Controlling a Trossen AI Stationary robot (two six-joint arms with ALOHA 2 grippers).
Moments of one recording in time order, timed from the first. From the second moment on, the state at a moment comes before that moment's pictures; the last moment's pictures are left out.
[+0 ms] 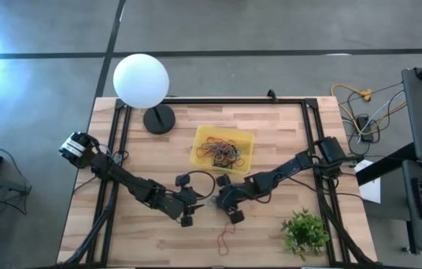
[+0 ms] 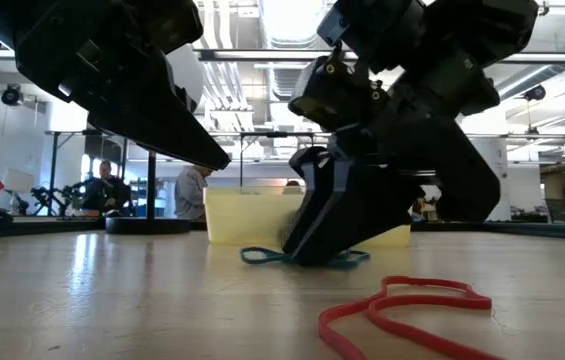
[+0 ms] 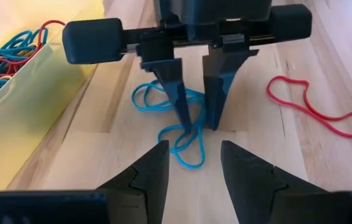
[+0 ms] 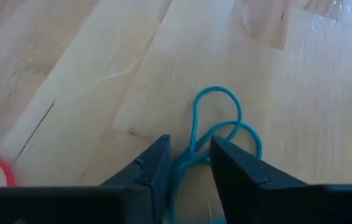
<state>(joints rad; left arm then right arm) -0.50 1.64 0.78 0.20 -0.50 -0.38 0.29 2.00 1.01 0.16 0.03 -0.07</state>
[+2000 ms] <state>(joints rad) -0.50 1.64 0.78 0.19 -0.50 -0.38 0.29 1.81 1.01 0.02 0.00 -0.06</state>
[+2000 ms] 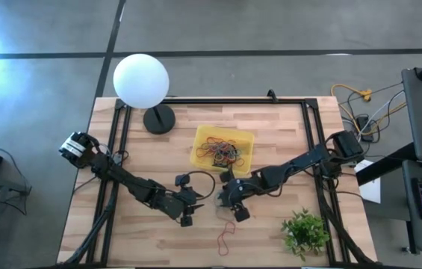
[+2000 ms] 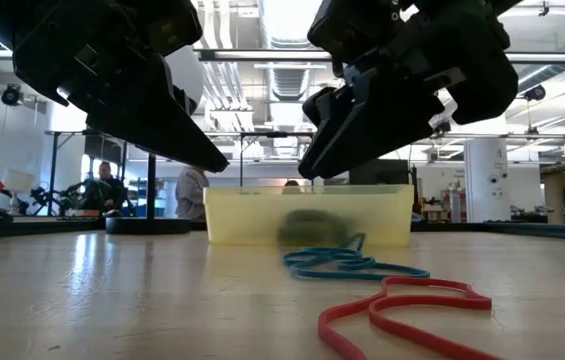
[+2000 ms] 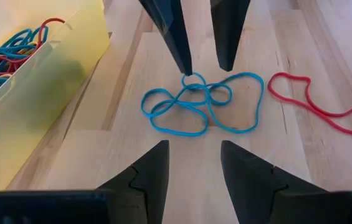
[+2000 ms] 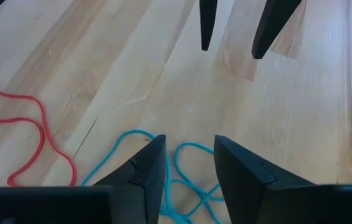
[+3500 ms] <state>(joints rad) -0.50 1.64 0.78 0.19 -0.50 -0.38 0.32 1.86 1.01 -0.13 -0.02 -0.09</state>
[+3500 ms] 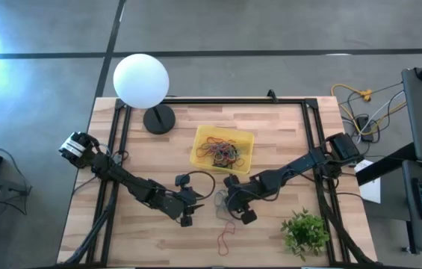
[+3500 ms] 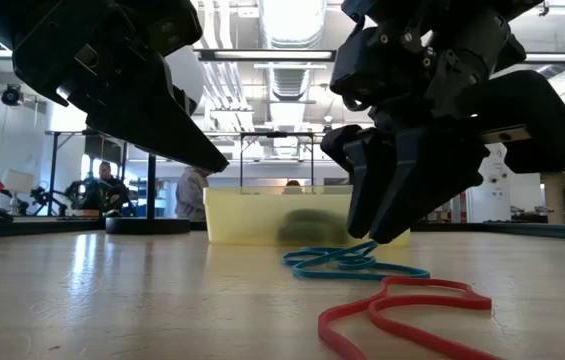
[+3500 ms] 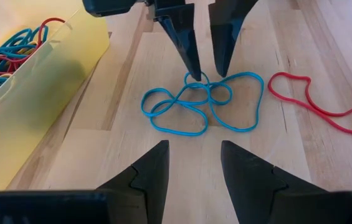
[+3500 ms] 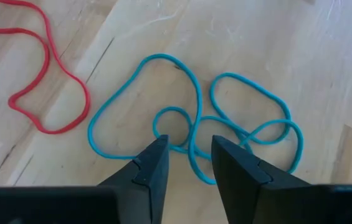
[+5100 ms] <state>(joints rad) -0.50 1.64 0.78 0.19 -0.50 -0.38 0.32 1.85 0.99 -0.13 0.12 -0.12</state>
